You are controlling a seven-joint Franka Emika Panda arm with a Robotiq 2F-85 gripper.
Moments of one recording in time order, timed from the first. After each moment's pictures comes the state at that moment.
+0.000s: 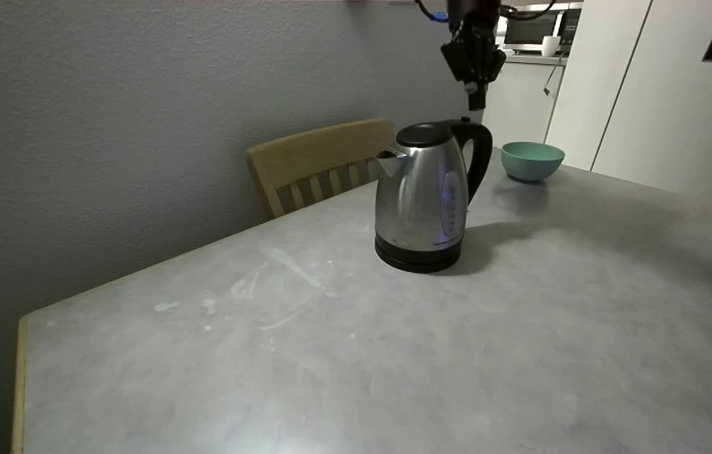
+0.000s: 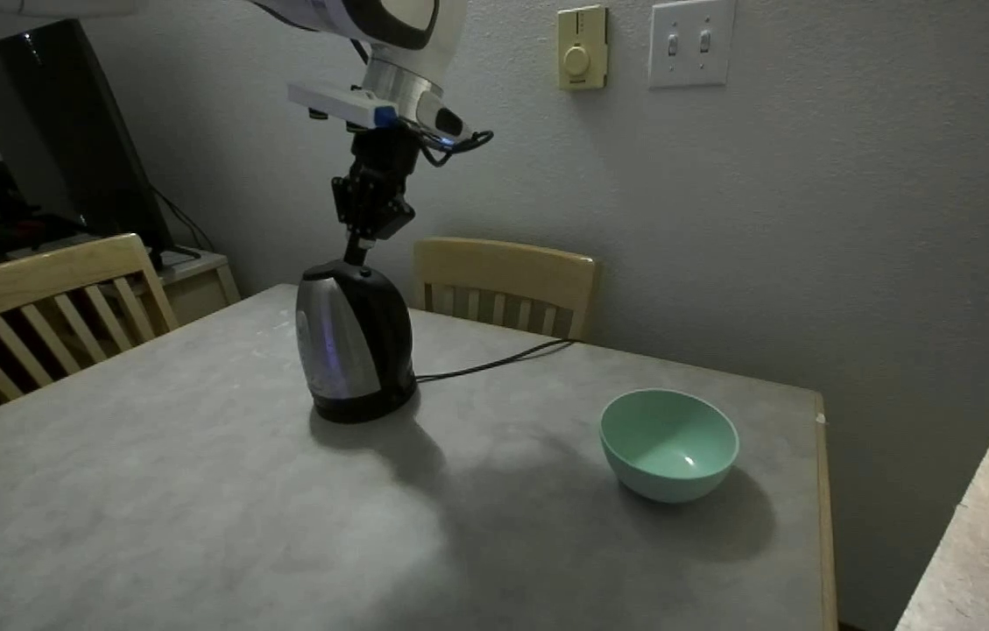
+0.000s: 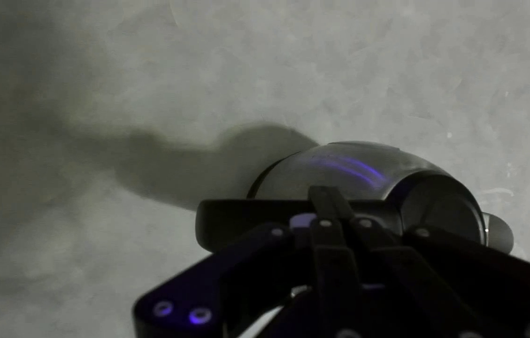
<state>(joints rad) -0.12 0.98 -0.01 -0.65 0.22 1.23 -0.01</state>
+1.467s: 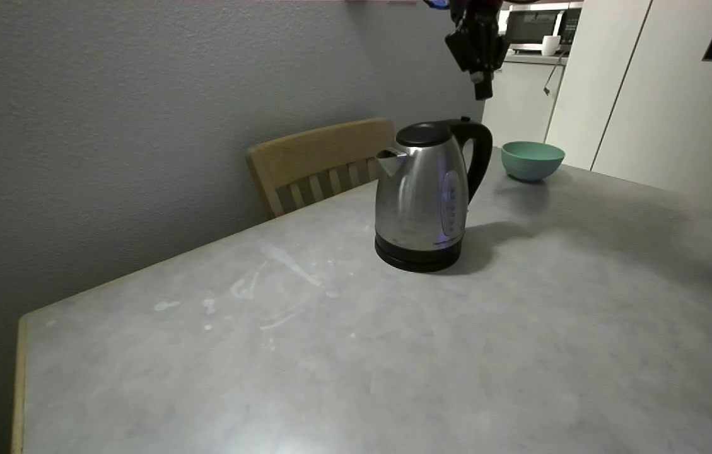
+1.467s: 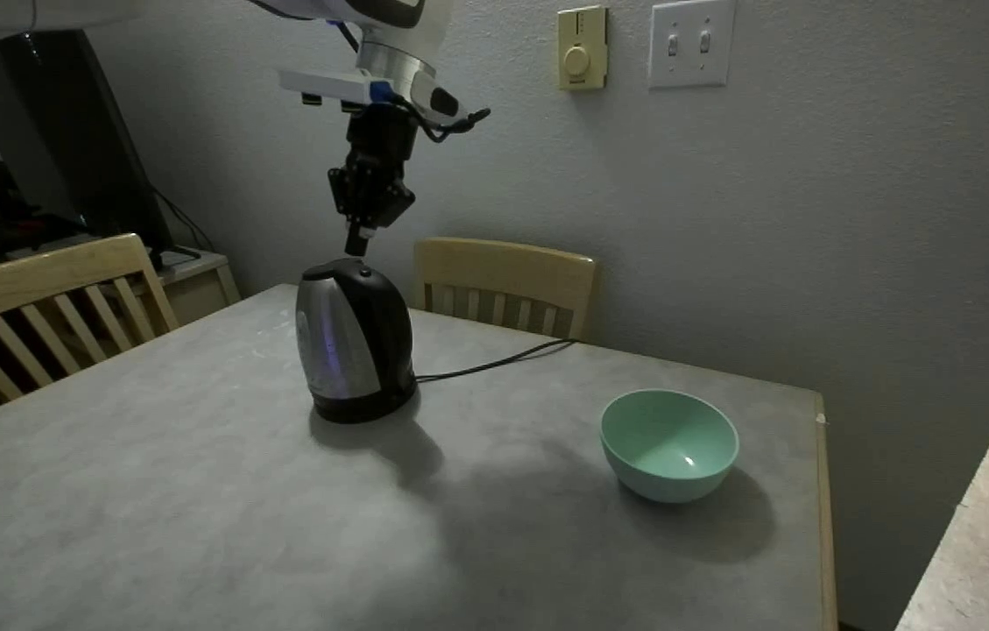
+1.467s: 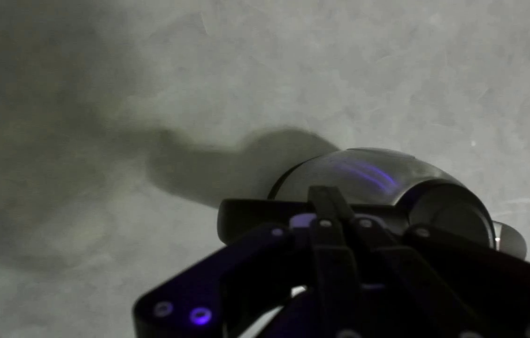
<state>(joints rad) -0.10 1.04 -0.01 -0.50 0.16 1.14 -0.01</state>
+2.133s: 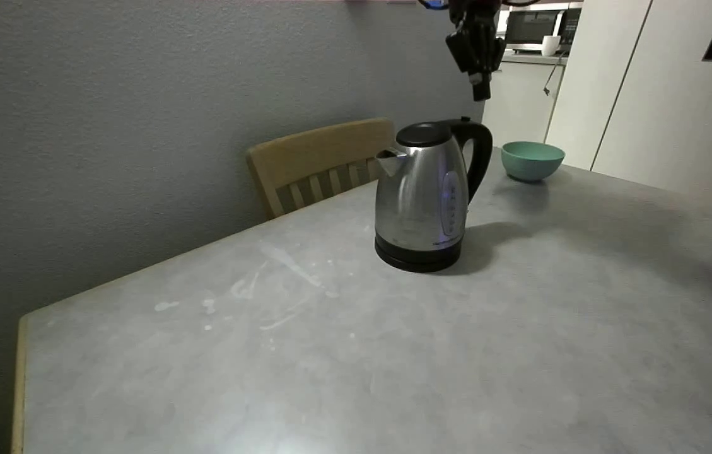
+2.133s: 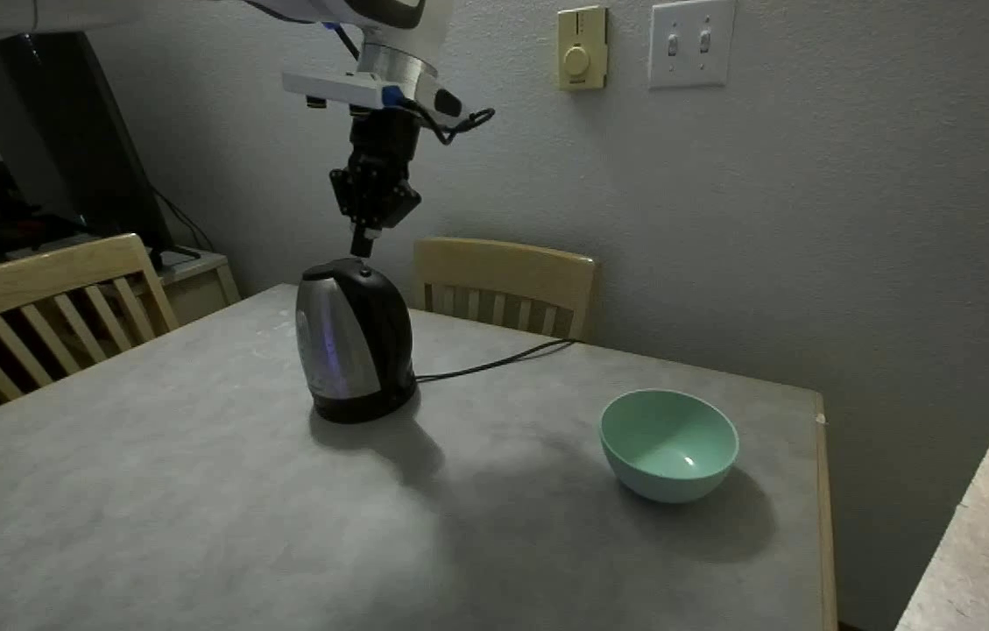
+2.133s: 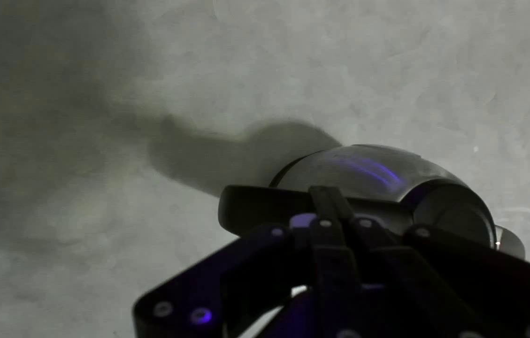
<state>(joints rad) -0.10 1.04 -0.01 -0.50 0.14 1.16 -0.09</state>
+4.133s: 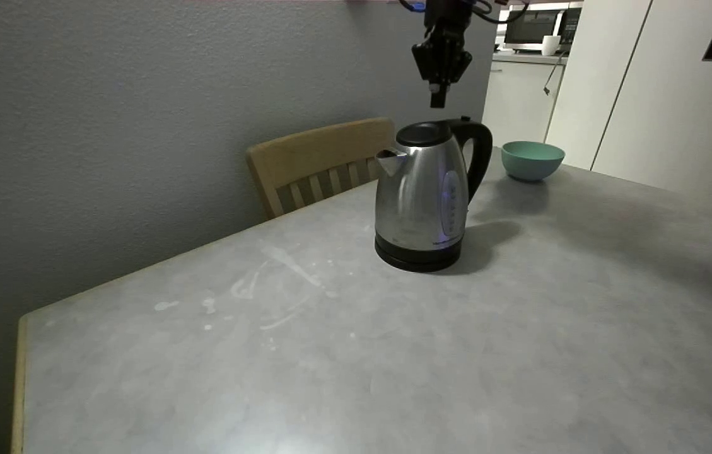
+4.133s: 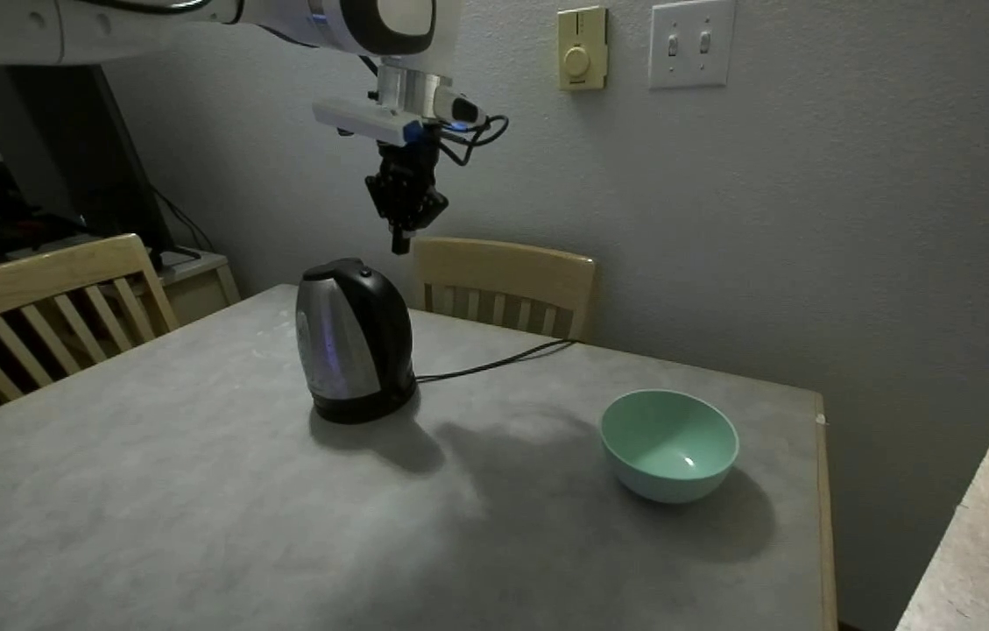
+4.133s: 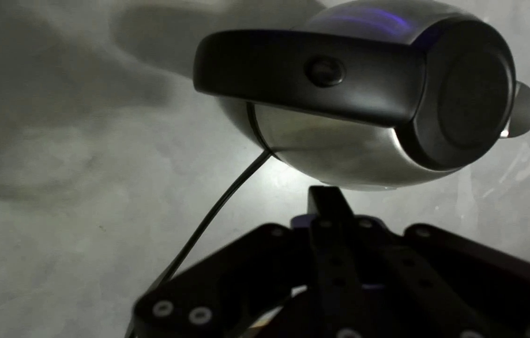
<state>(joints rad) -0.11 1.08 0.00 -0.49 0.19 1.44 -0.04</state>
